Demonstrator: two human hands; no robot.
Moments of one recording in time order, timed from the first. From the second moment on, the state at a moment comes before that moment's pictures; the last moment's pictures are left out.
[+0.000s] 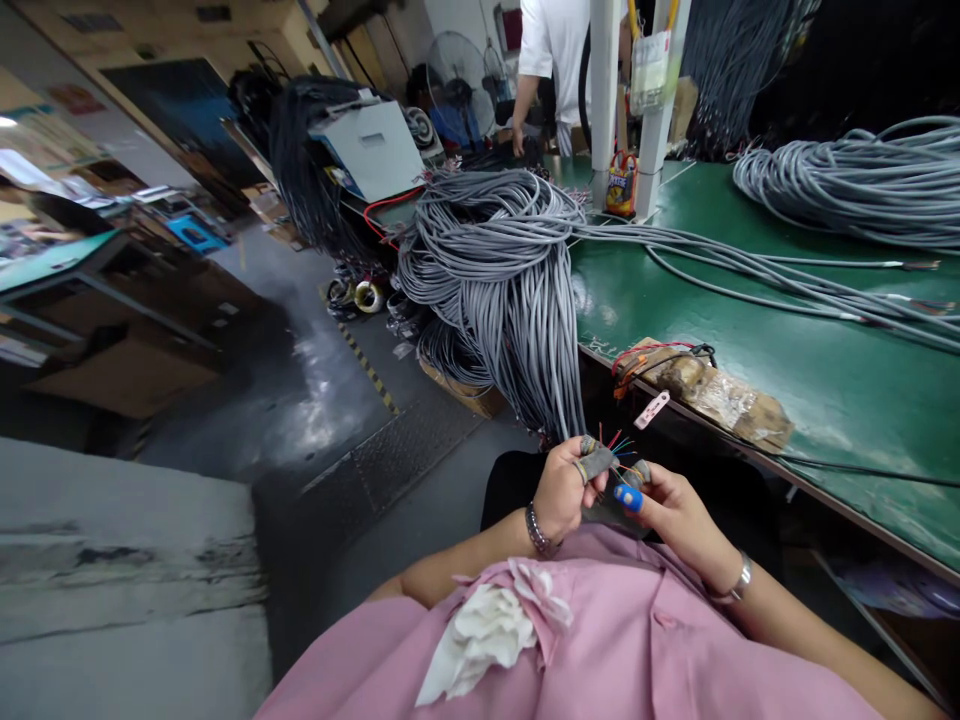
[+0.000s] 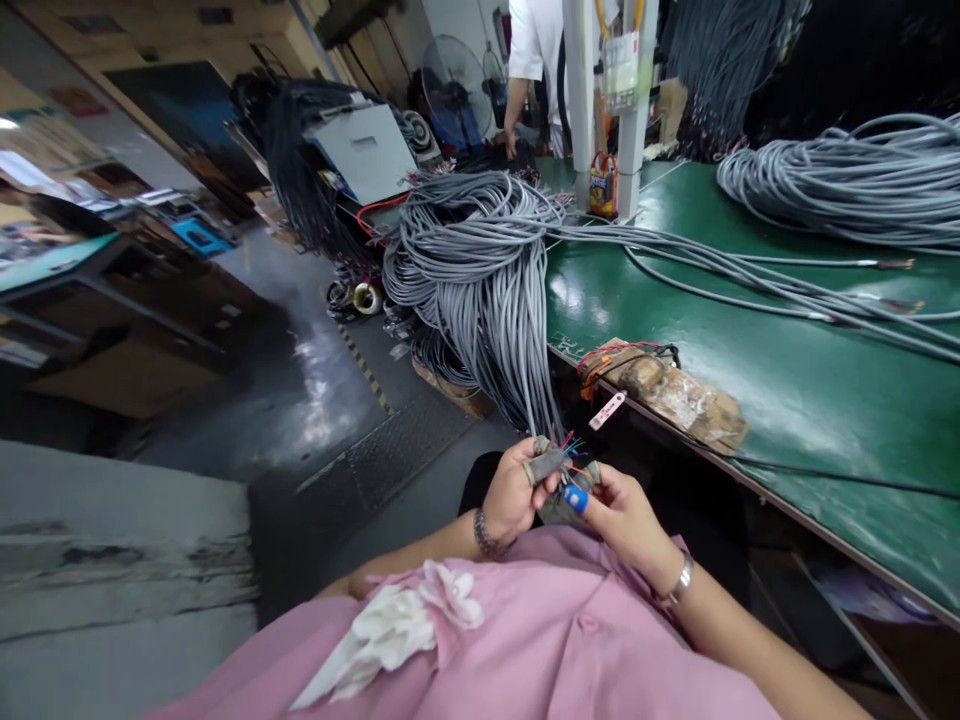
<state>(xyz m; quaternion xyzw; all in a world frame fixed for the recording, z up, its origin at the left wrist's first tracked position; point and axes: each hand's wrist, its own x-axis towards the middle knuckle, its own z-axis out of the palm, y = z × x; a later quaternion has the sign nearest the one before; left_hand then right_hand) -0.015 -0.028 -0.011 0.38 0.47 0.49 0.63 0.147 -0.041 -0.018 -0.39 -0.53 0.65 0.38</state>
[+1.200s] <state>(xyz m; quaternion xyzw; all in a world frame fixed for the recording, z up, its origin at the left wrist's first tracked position) -0.013 -0.022 -0.011 0.48 0.47 0.35 0.65 0.153 -0.012 -0.015 -0.45 -0.45 0.64 0.43</state>
